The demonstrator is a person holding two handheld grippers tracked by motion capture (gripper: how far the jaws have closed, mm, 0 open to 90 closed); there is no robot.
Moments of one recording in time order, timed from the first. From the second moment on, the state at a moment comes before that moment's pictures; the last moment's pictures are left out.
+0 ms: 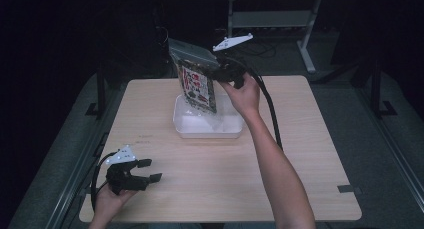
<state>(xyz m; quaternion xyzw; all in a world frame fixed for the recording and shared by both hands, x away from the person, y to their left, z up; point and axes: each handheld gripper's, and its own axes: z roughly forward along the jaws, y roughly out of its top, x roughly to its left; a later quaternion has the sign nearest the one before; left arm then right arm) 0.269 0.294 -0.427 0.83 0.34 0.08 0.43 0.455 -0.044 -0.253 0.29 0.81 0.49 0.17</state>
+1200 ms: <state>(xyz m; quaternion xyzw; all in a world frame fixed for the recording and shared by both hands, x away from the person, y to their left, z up) 0.270 0.296 -0.427 0.83 0.35 0.07 0.44 0.460 -0.049 -0.307 0.30 0.82 0.47 0.16</state>
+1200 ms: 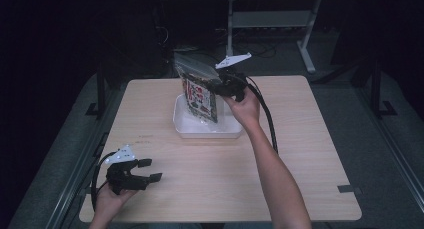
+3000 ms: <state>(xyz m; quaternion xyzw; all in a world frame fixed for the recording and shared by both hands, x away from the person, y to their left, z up) 0.273 0.295 -0.428 0.83 0.35 0.07 0.44 0.457 -0.074 -0.308 0.33 0.82 0.45 0.11</state>
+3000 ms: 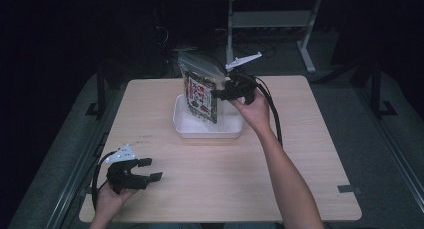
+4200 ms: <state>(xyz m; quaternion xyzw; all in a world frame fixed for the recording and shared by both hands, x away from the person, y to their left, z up) 0.272 0.286 -0.430 0.84 0.34 0.07 0.42 0.400 -0.150 -0.338 0.35 0.81 0.47 0.05</state>
